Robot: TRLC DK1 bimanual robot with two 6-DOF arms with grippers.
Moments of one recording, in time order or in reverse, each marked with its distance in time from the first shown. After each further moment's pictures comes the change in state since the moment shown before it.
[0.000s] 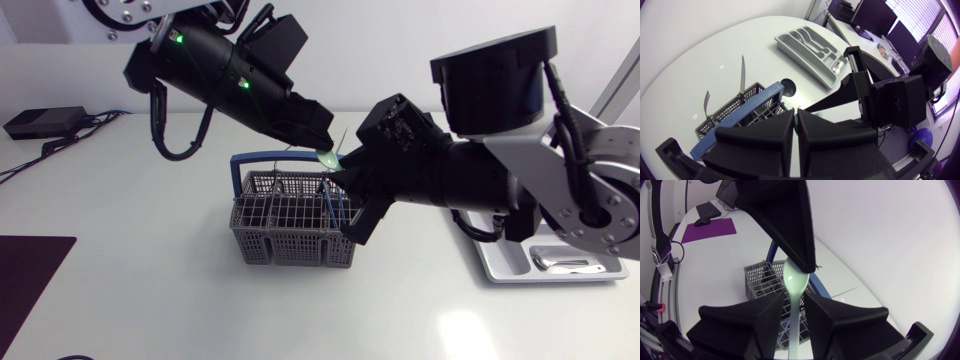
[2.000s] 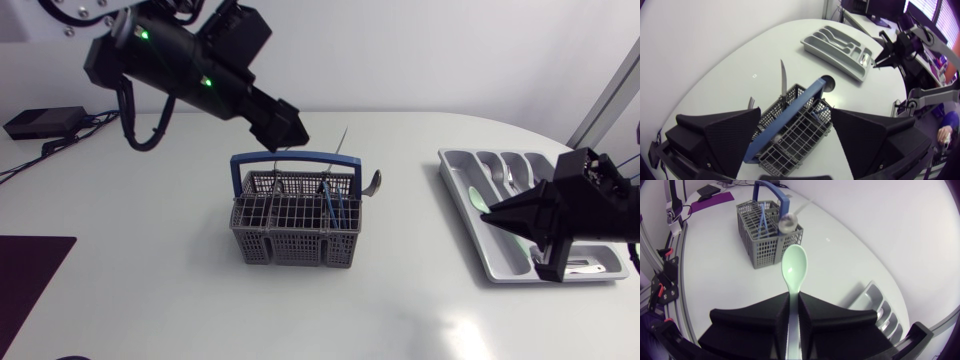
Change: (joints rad) left arm 0.081 -0.060 -0.053 0.028 -0.152 0.239; right arm -0.964 -0.191 -0.133 -0.560 -0.648 -0.688
